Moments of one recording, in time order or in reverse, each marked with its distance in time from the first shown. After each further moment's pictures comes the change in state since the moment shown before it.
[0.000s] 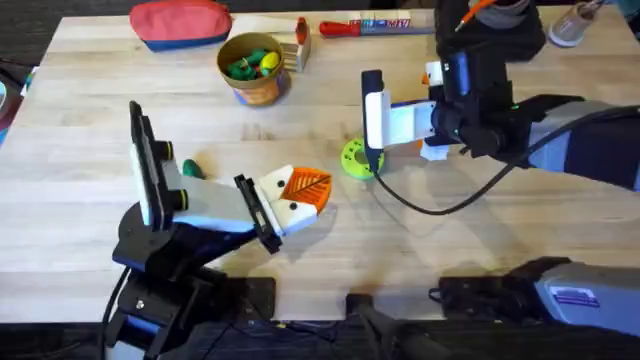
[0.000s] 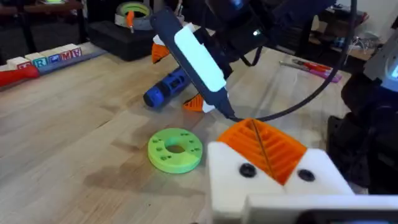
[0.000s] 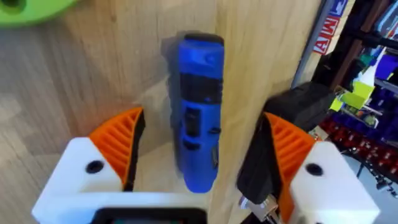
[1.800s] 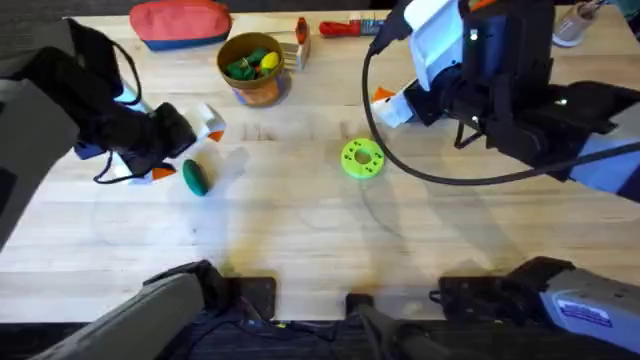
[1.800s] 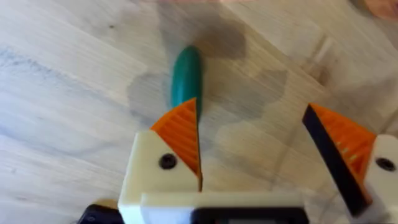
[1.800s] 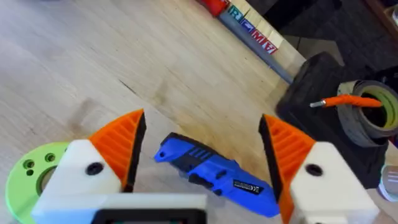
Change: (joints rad) left arm 0.582 1.217 0.880 -0.878 -0.668 -0.296; right arm 0.104 -0.192 0.076 -0.003 -0.095 0.958
